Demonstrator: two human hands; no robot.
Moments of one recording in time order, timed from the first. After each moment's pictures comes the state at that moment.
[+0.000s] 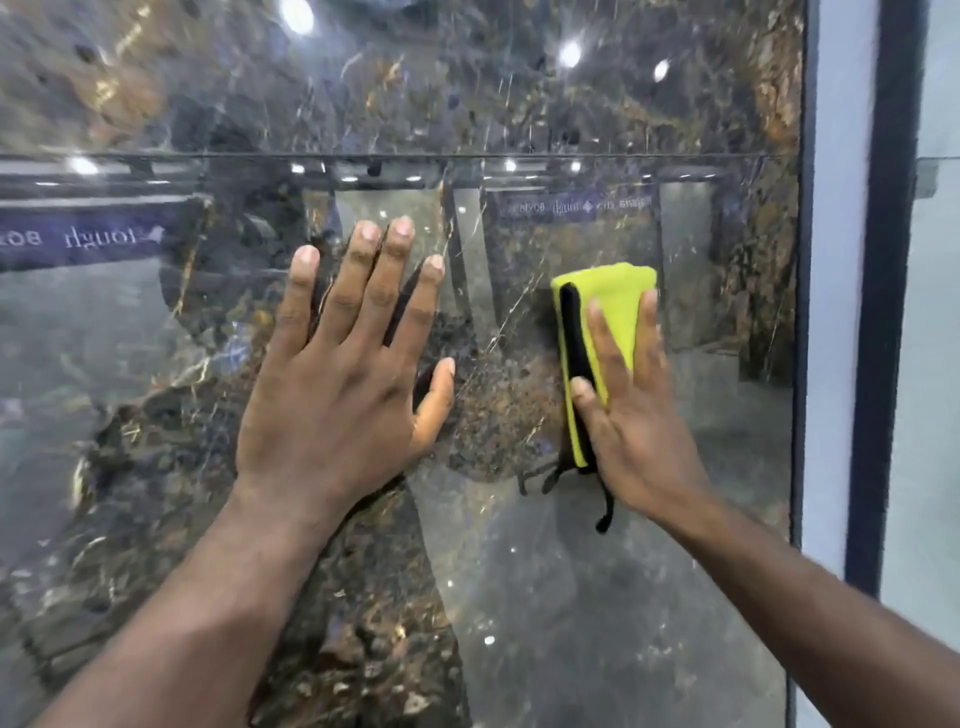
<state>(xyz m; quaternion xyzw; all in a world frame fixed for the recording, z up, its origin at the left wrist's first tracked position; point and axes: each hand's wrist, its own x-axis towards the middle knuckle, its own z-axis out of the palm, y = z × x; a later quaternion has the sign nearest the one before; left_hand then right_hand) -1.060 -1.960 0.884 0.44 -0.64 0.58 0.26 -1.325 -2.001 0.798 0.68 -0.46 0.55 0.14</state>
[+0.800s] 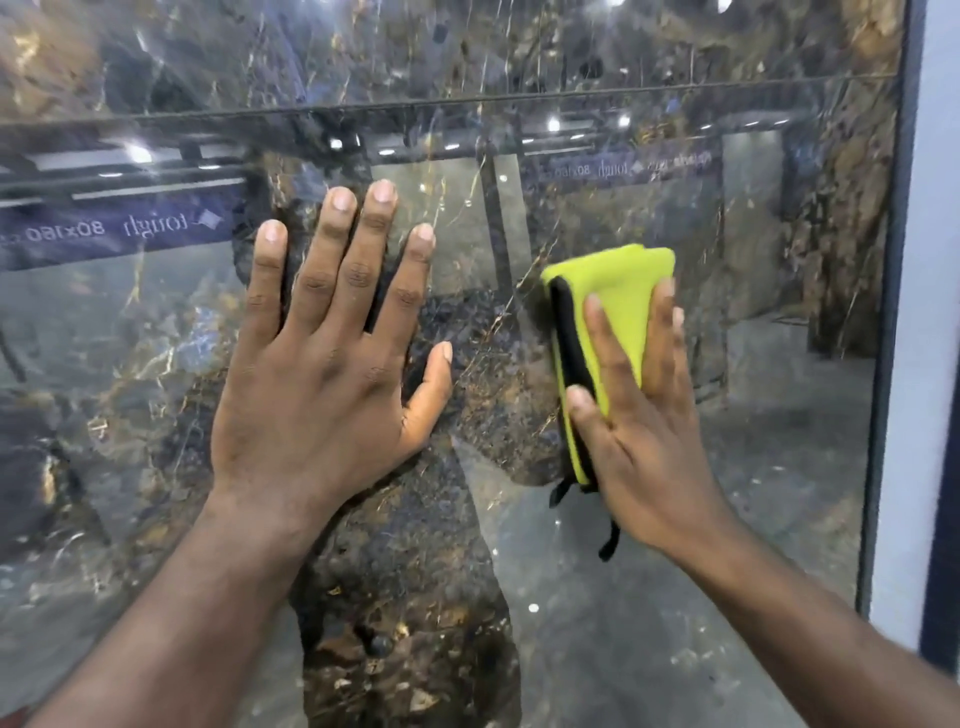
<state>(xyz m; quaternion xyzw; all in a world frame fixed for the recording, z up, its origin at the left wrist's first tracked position) -1.062 -1.961 0.881 0.46 -0.63 0.58 0.24 -1.306 -2.000 0.780 0.70 -0.43 0.57 0.10</state>
